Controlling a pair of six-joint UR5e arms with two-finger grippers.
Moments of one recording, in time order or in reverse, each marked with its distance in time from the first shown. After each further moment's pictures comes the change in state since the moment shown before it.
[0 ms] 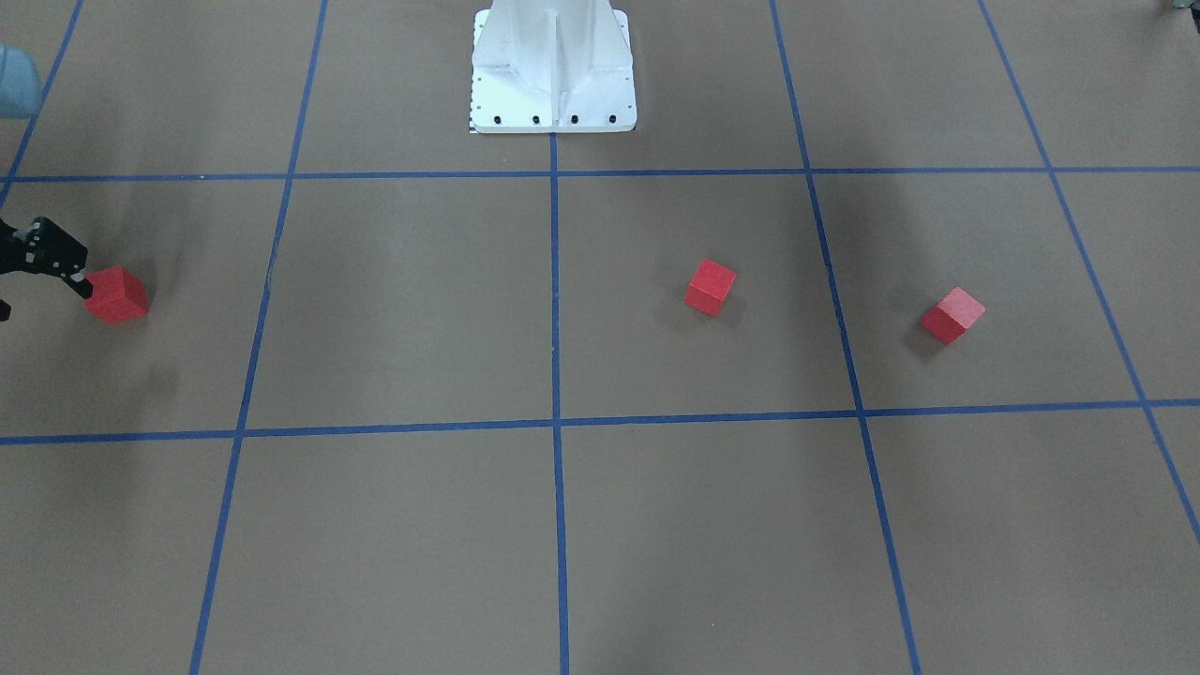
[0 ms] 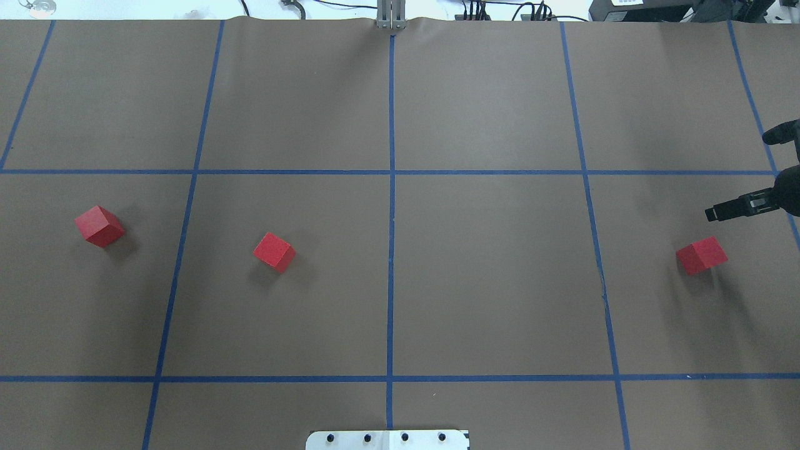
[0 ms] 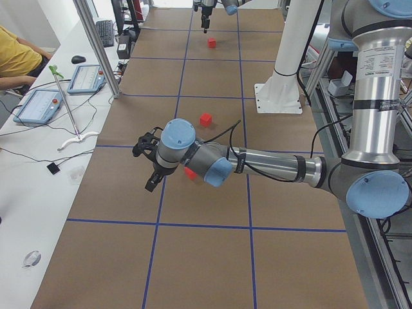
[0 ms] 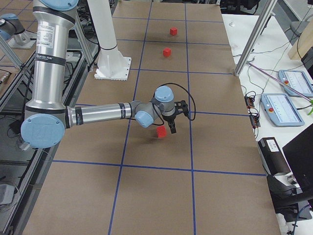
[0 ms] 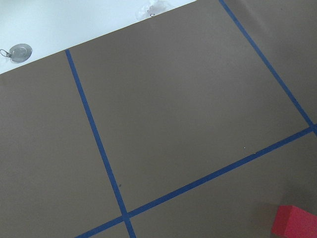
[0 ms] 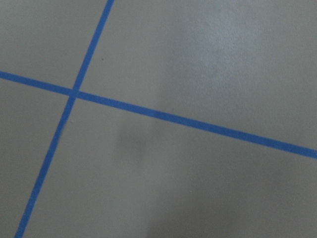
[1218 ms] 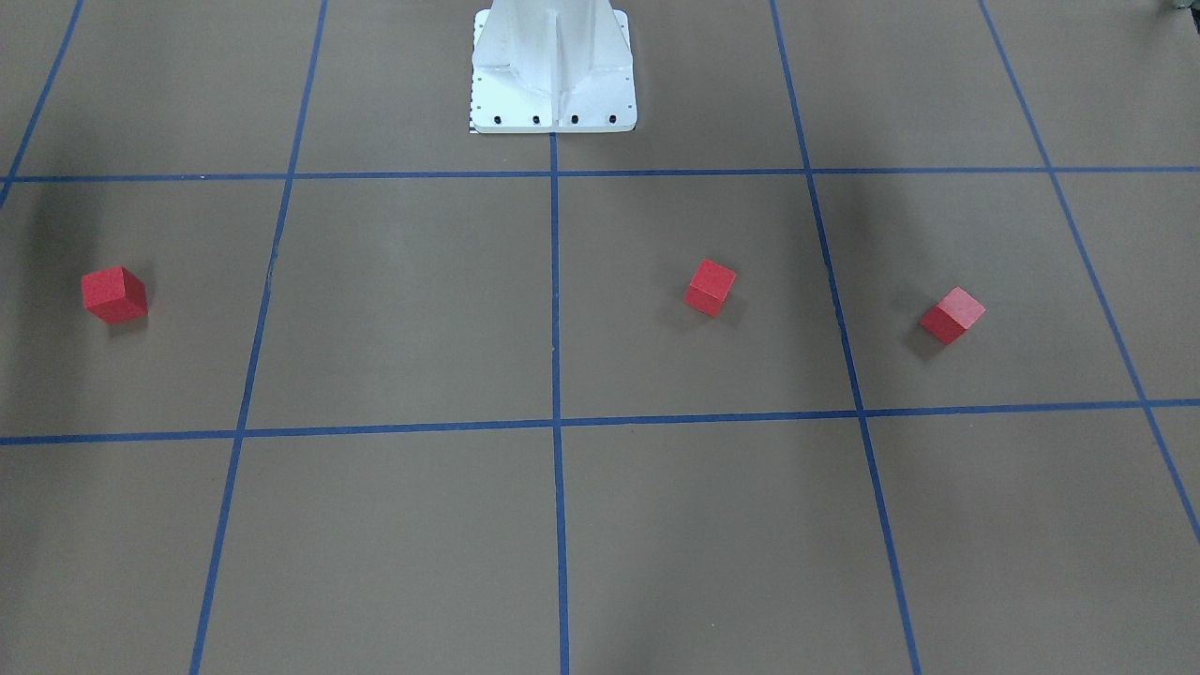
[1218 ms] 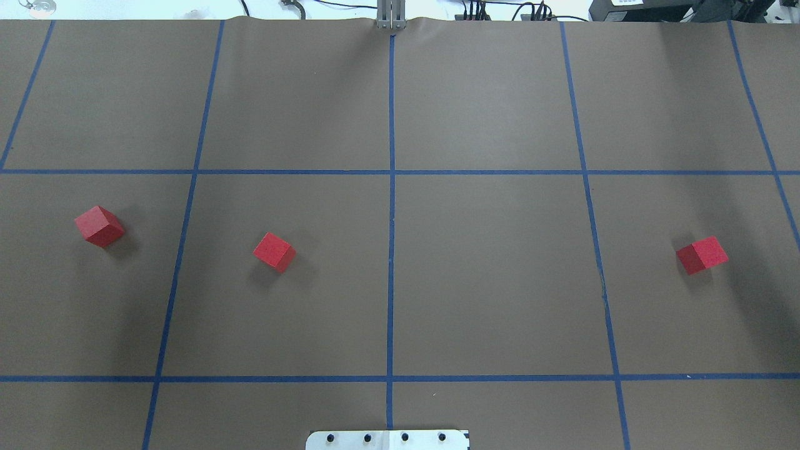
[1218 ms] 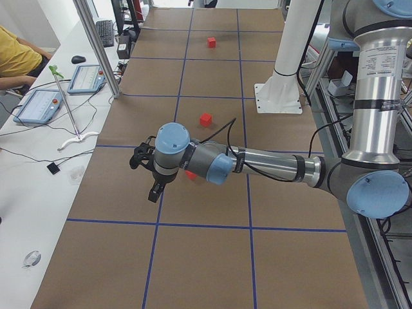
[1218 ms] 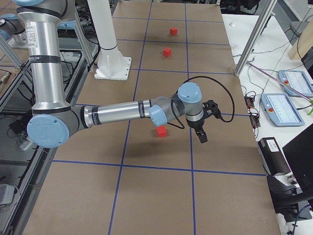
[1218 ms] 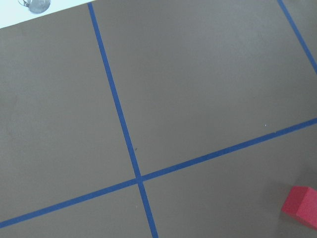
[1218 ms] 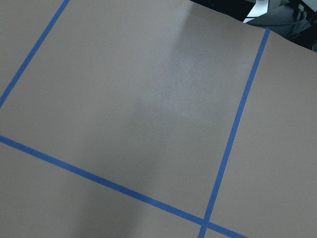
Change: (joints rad) left arm -0.036 -0.011 -0.001 0.161 0.003 0.018; right arm 0.411 0.229 -0.102 -0.298 0.135 -0.502
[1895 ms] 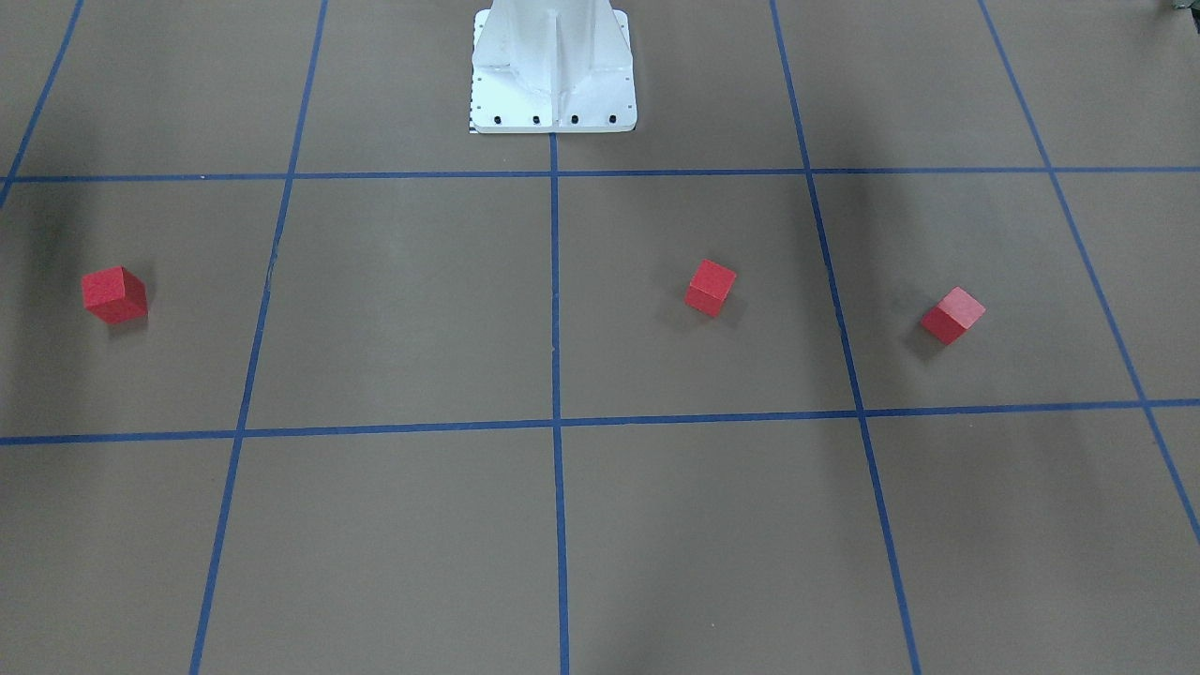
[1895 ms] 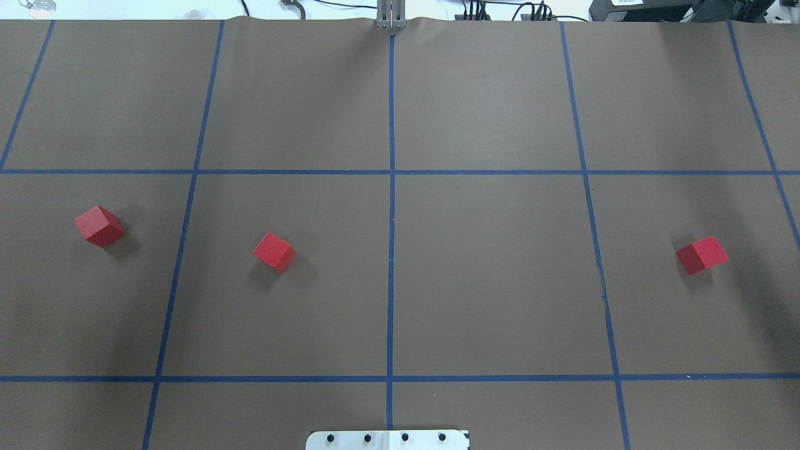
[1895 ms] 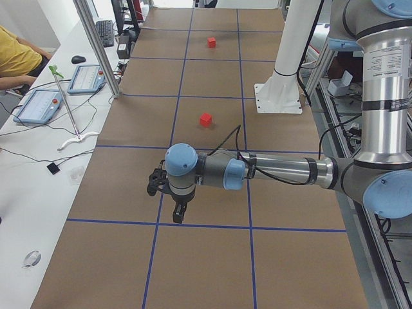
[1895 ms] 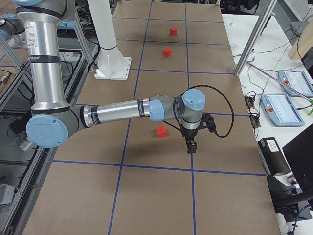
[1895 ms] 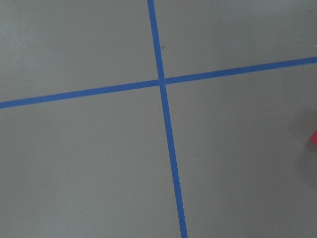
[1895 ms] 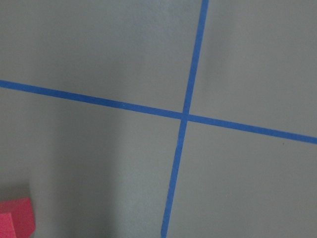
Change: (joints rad) left arm 0.000 0.073 -0.023 0.245 0.005 0.092; right arm 0.015 0.000 0.024 -0.288 -0.043 -0.145
